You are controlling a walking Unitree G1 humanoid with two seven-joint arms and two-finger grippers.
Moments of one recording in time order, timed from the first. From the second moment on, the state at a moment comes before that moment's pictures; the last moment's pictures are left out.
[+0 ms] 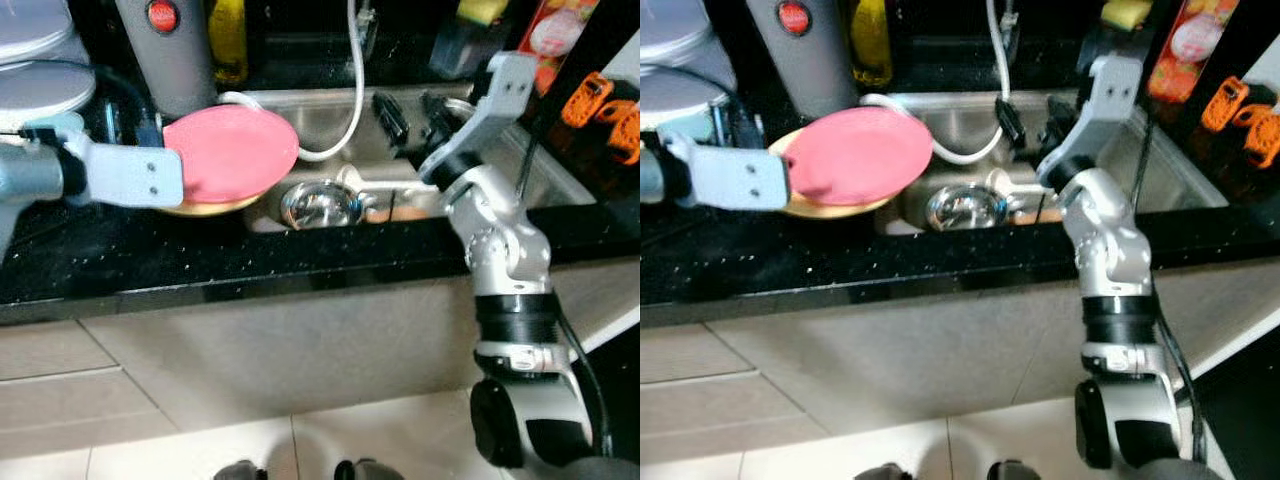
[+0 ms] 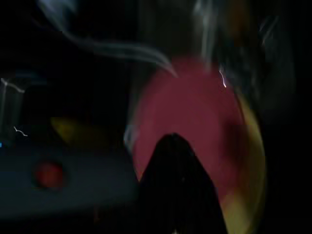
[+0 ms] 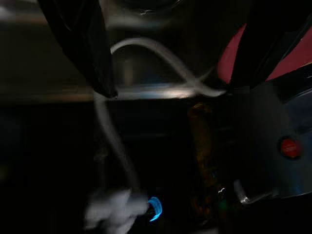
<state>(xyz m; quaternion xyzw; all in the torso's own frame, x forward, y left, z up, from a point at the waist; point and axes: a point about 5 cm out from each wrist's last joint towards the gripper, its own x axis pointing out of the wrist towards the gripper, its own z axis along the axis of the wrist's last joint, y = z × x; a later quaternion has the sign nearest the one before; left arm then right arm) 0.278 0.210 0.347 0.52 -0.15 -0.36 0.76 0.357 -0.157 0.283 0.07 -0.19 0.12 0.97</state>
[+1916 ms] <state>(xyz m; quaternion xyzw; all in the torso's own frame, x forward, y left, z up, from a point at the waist) 0.253 0.112 0.219 0.23 0.03 -0.62 0.75 0.288 -0.389 0.192 -0.27 -0.05 -0.50 0.82</state>
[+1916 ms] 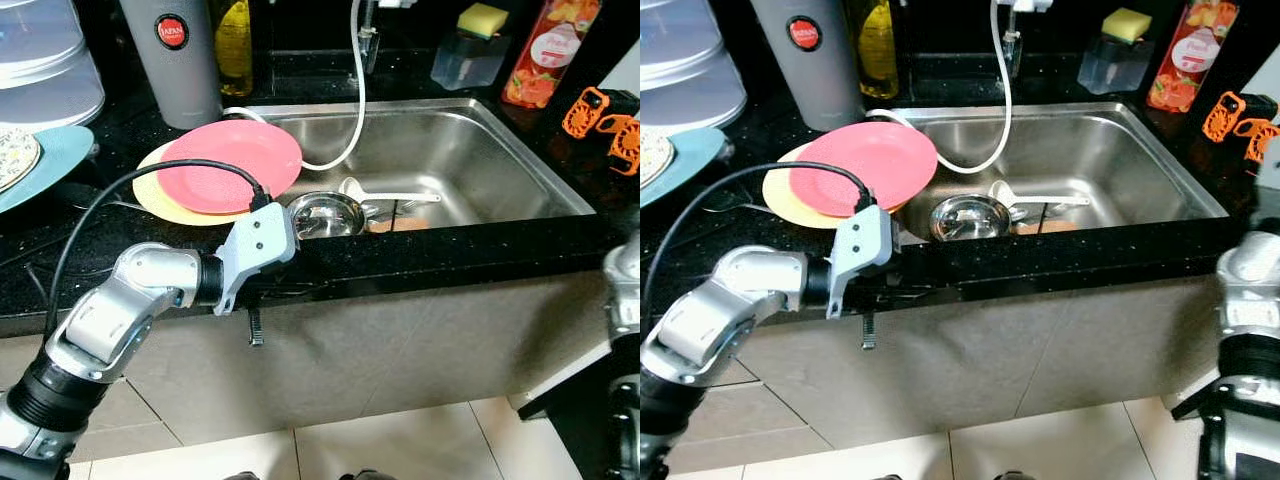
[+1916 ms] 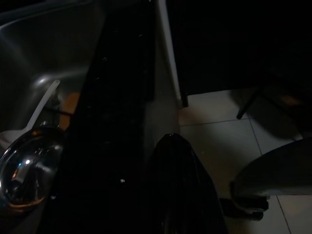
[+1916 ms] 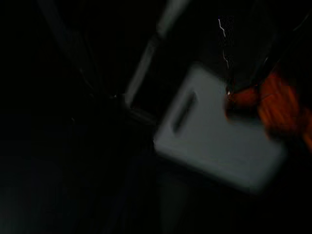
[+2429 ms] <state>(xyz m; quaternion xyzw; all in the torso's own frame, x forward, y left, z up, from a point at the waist) 0.281 0.151 0.276 0.31 -0.08 -0.45 0.84 0.249 -0.332 0.021 -0.25 0.28 -0.28 0.88</state>
